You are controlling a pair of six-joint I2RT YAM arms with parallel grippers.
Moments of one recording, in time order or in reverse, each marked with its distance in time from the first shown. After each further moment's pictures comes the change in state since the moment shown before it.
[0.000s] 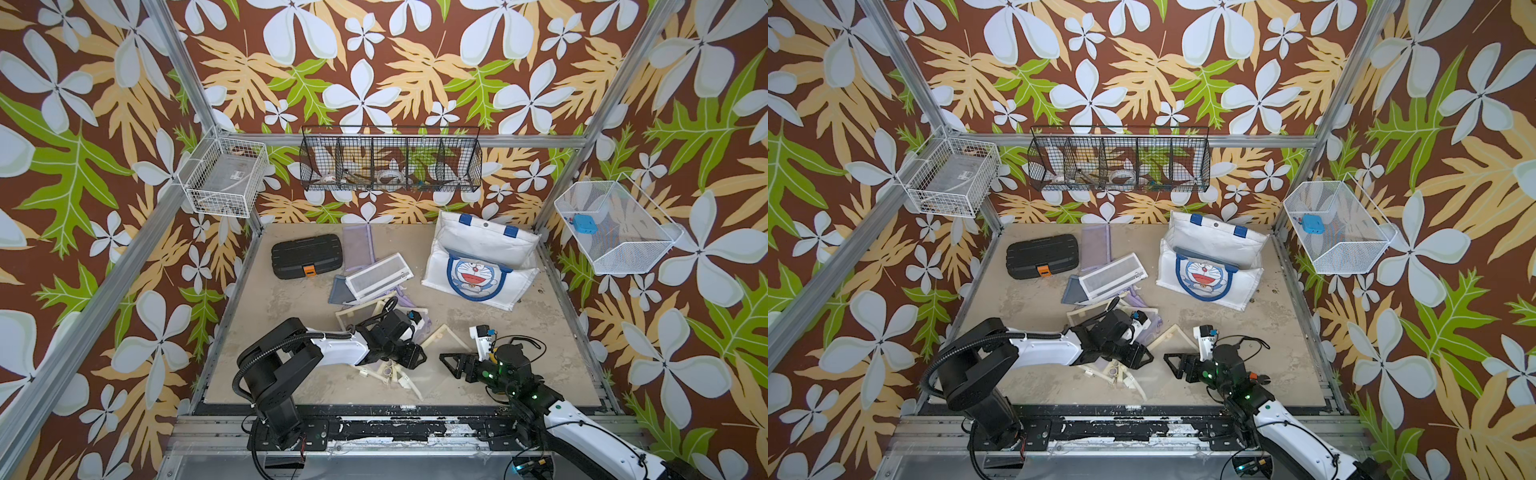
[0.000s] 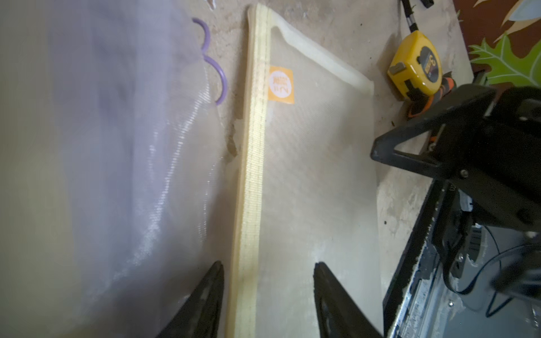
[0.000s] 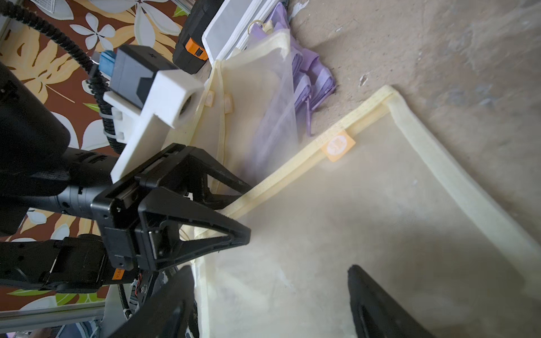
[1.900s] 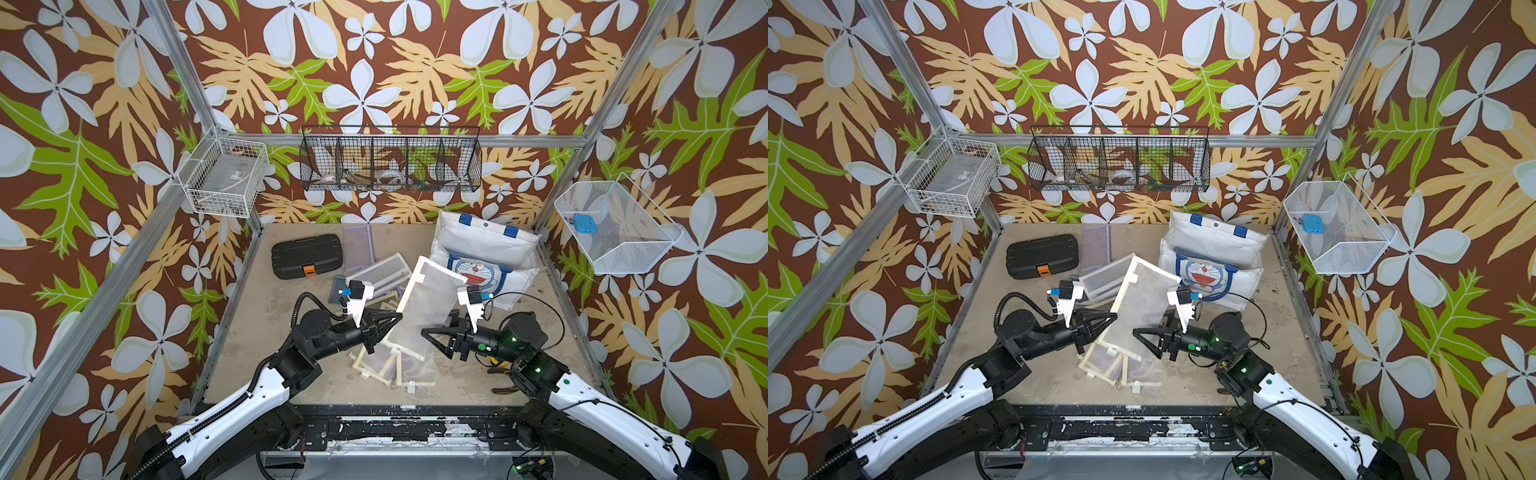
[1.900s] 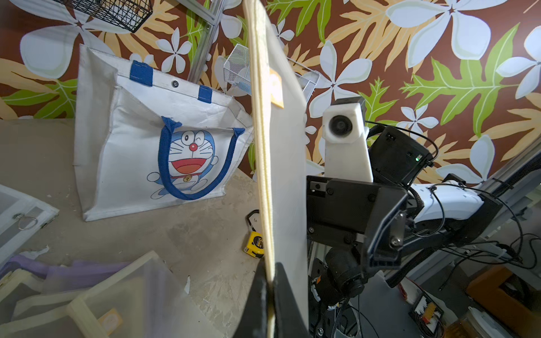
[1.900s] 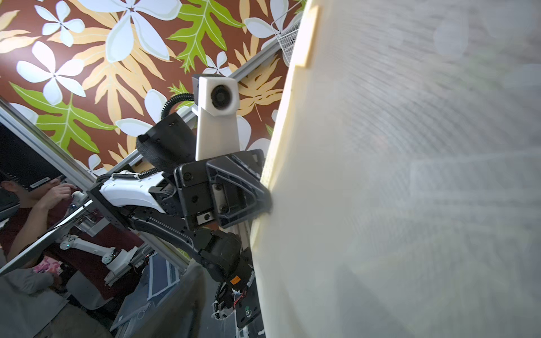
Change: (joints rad) left arm 0.176 -0.859 -0.248 0.294 0.090 -0.054; right arm 0.180 0.127 0.469 0.190 -0.184 -0.139
